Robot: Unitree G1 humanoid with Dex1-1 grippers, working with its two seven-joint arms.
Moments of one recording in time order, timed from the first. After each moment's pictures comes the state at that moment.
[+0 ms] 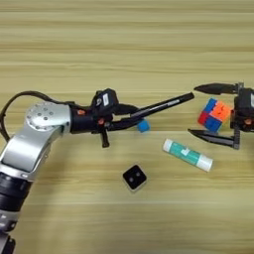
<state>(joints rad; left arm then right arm) -0.32 0.52 -0.21 -0.14 -0.21 0.31 -1.06 -0.30 -0.63 0.06 0.02 0.35 -0.06 1.24</state>
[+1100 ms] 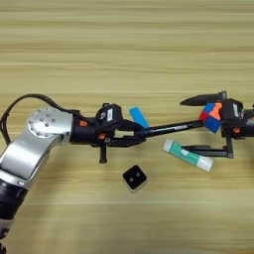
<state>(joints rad) -0.29 0.57 -0.27 -0.19 -0.23 0.30 -1.13 -0.31 -0.63 0.15 -0.01 0.32 -0.05 1.30</state>
